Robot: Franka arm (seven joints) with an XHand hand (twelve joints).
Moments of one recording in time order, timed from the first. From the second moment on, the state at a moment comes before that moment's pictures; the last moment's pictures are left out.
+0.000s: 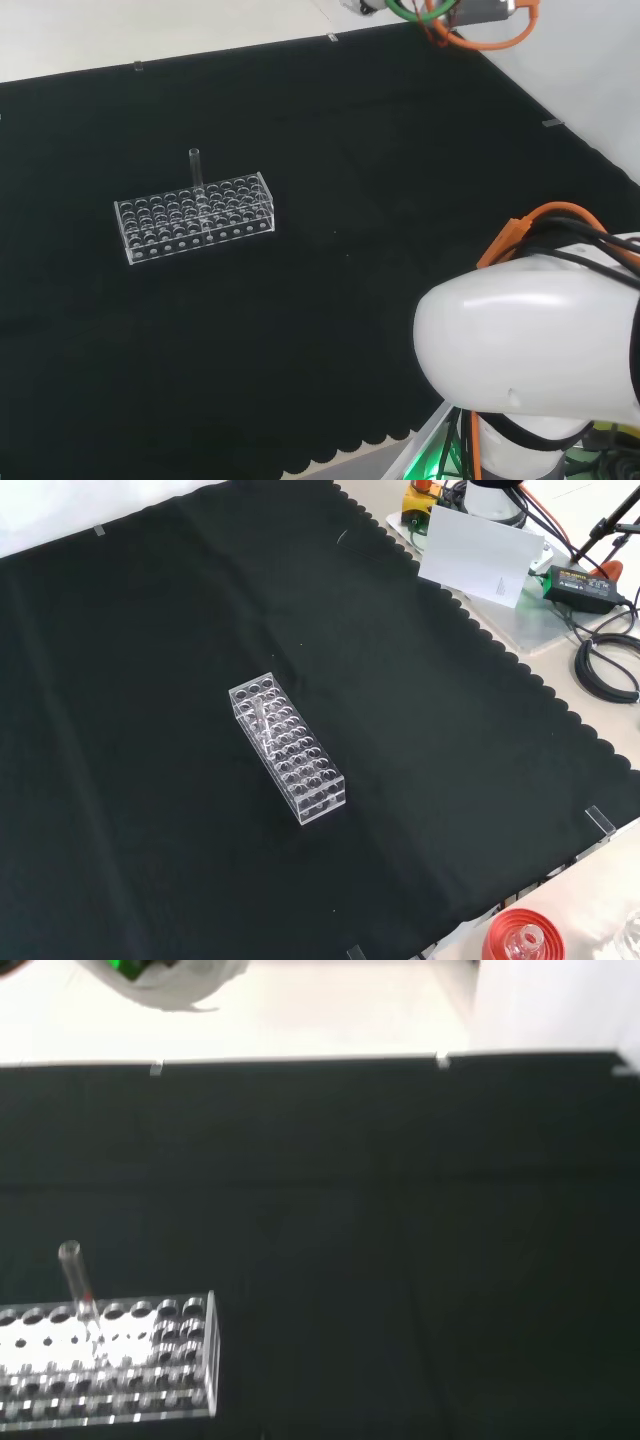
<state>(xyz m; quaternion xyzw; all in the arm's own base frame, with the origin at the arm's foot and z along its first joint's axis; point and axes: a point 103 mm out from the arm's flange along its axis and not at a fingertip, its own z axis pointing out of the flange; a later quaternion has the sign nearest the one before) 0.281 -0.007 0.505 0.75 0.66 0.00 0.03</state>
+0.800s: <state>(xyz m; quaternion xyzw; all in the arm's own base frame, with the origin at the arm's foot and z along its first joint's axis) 0.305 0.007 0.513 0.73 0.69 -0.01 0.03</state>
